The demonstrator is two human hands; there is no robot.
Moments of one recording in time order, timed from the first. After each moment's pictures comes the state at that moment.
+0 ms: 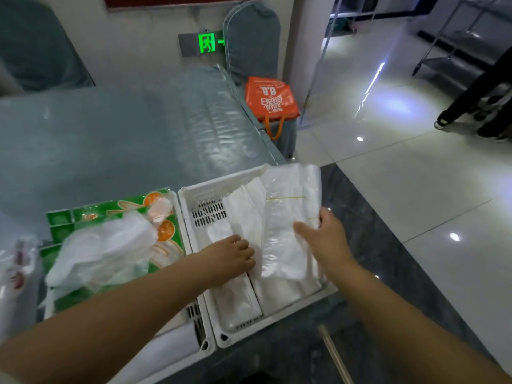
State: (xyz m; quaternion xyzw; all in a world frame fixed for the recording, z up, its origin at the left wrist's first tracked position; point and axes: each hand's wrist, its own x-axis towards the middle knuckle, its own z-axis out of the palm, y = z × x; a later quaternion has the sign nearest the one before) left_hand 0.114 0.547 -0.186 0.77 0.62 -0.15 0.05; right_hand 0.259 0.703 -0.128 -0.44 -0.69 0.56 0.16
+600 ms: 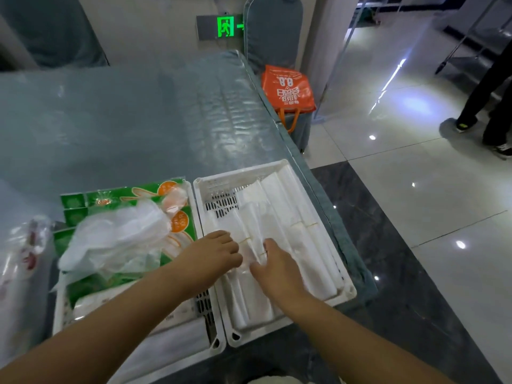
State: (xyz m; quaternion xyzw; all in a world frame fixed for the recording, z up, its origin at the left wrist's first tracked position) left_hand 0.099 0.494 -0.168 0.69 0.72 0.02 0.06; right_hand 0.223 0.616 -0.193 -0.32 -0.88 0.36 -0.02
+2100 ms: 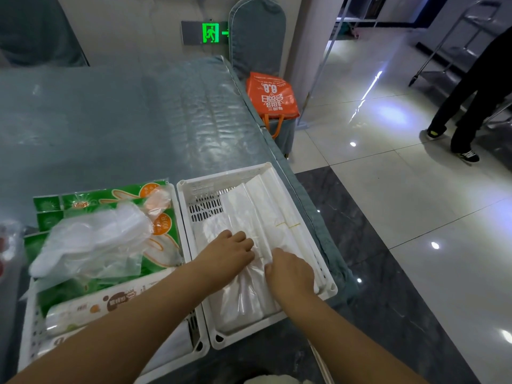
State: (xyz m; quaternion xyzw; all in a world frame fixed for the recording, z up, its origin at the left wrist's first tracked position) left_hand 0.126 0.541 -0.184 0.67 0.74 -0.02 0.05; right_hand 0.248 0.641 -0.177 -0.37 -0.91 0.14 -0.10
